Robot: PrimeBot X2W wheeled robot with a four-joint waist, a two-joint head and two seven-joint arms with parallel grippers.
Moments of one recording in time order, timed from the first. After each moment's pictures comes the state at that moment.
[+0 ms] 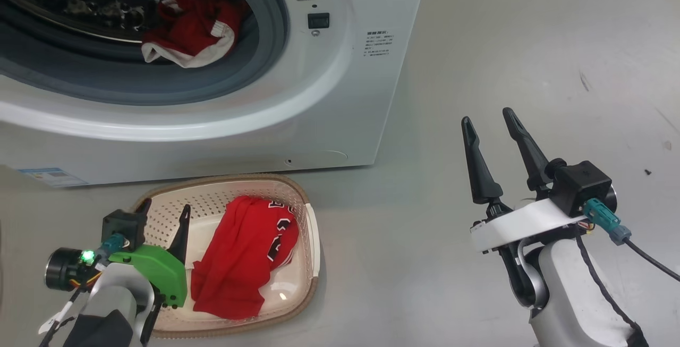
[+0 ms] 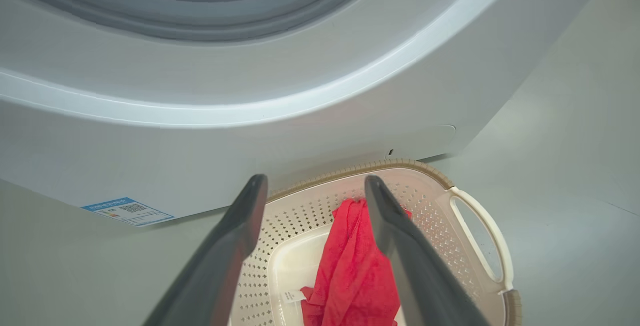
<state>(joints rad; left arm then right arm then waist) -0.43 0.13 -0.23 0.85 -0.21 -0.11 -0.24 -0.27 -0.06 0.26 0.19 0.31 0.04 -0.25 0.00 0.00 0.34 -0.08</state>
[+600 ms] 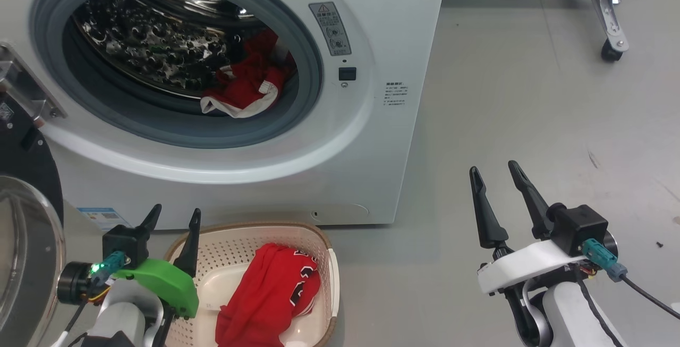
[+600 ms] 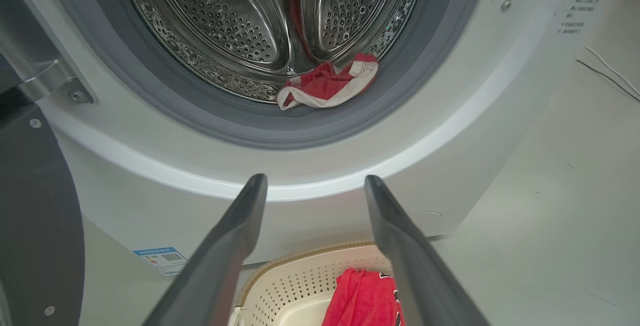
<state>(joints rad) -0.32 0.11 -0.19 0.68 -0.26 -0.12 -0.25 -0.13 -0.05 0.23 0.22 0.33 0.06 -0.25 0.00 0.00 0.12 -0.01</state>
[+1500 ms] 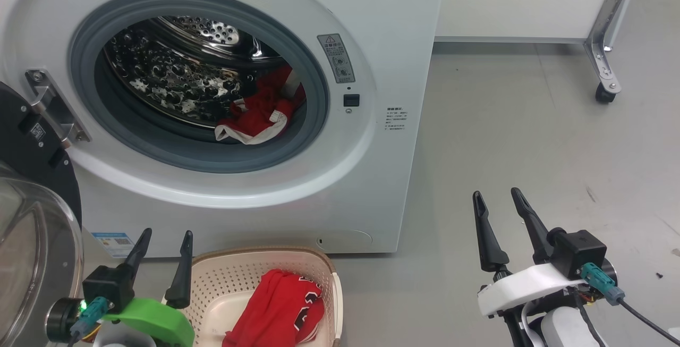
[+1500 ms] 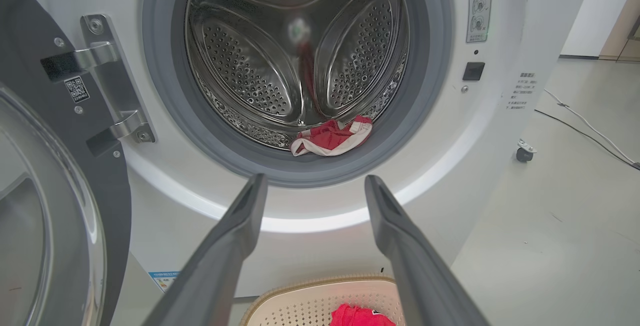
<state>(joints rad) -0.10 0.10 -0.11 0.40 -0.28 -0.12 -0.25 -0.05 -0.05 0.24 0.20 0.36 0.08 -0.25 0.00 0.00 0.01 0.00</state>
